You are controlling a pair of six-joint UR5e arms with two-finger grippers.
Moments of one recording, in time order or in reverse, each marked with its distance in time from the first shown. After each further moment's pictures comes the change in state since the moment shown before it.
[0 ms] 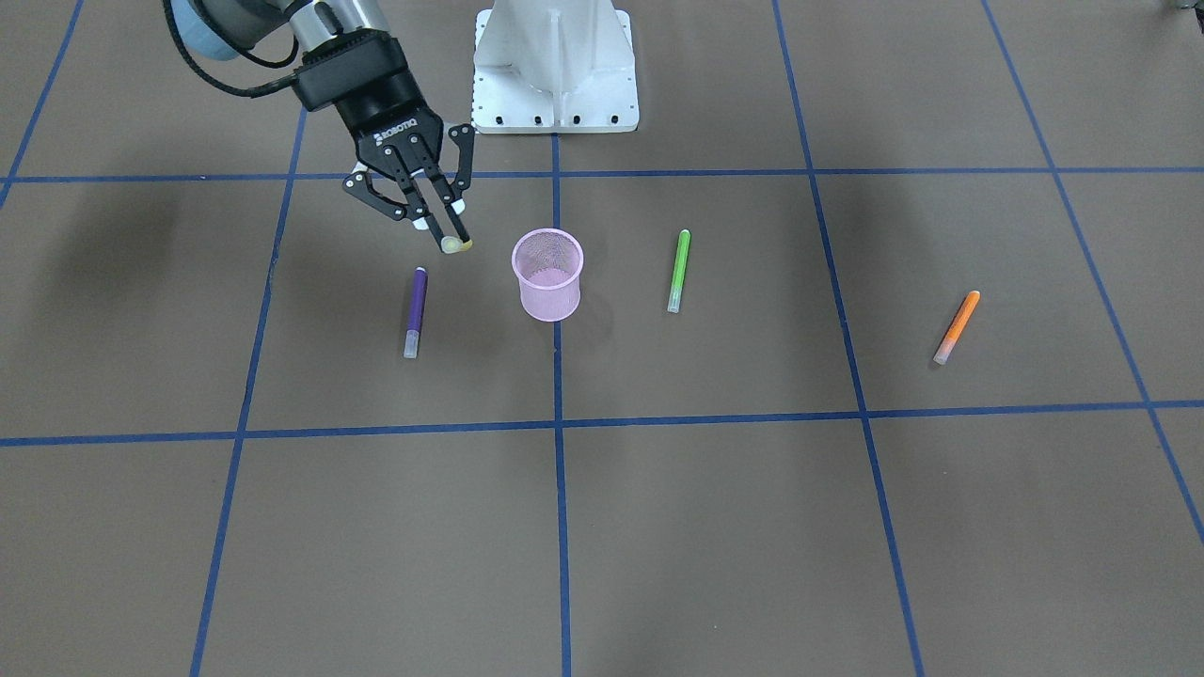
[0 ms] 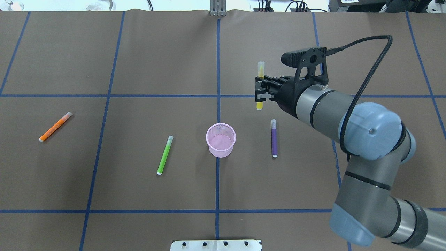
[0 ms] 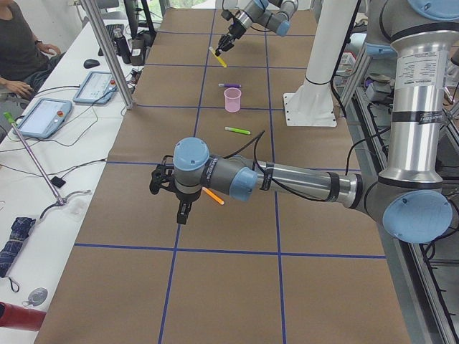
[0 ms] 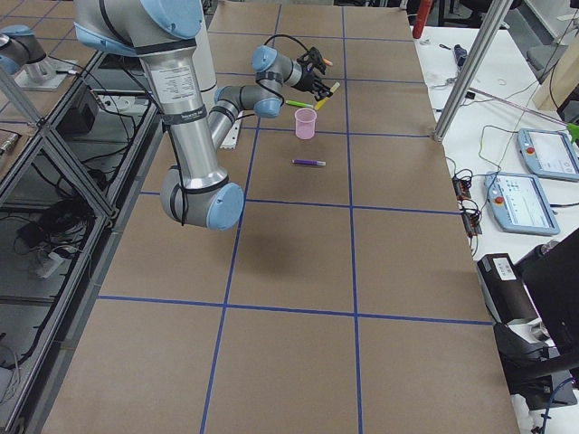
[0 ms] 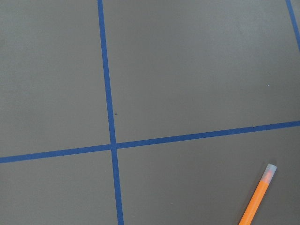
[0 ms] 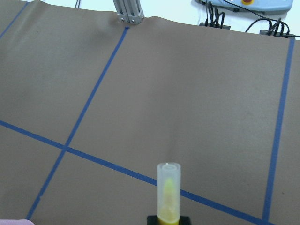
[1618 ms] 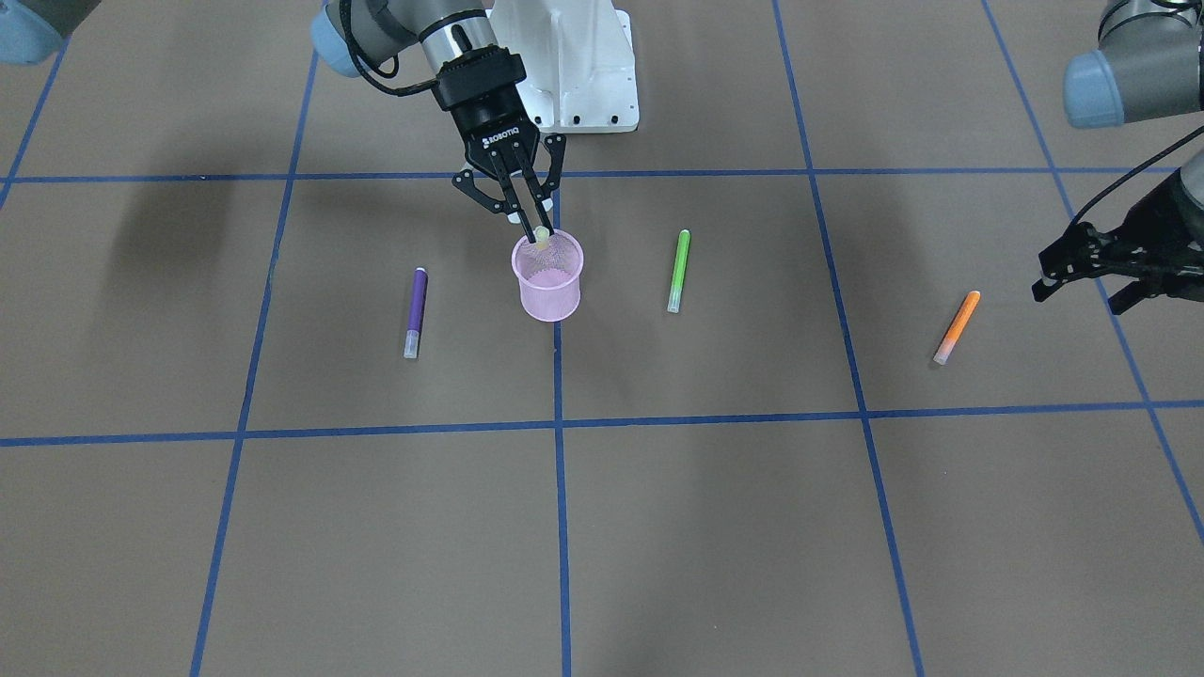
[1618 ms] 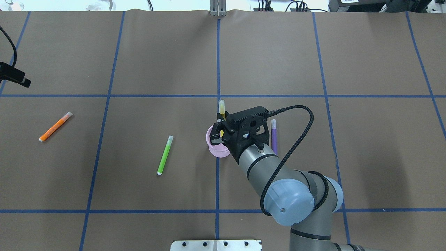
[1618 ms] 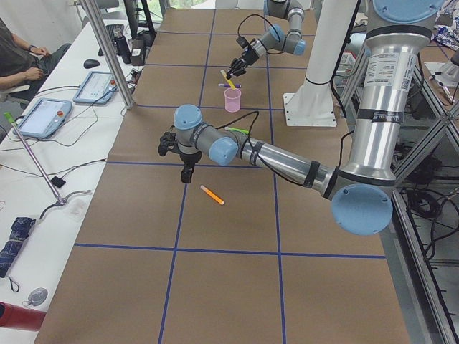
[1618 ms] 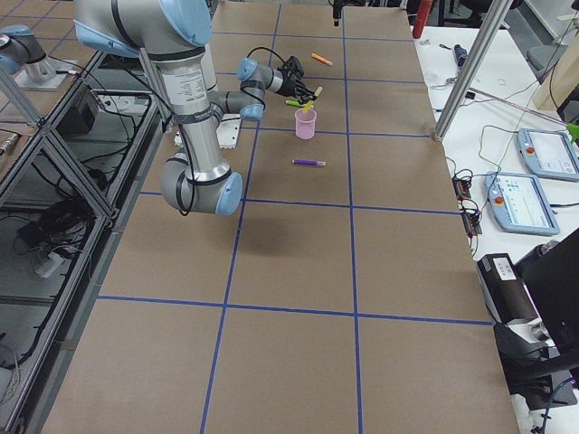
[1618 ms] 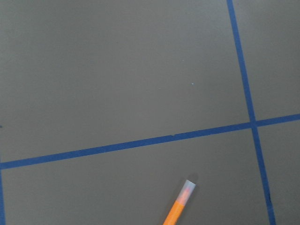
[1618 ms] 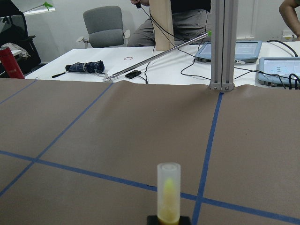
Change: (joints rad) left arm 0.320 -0.119 -0.072 -0.003 0.073 -0.297; right arm -0.195 0.098 -0.190 0.047 -0.280 0.002
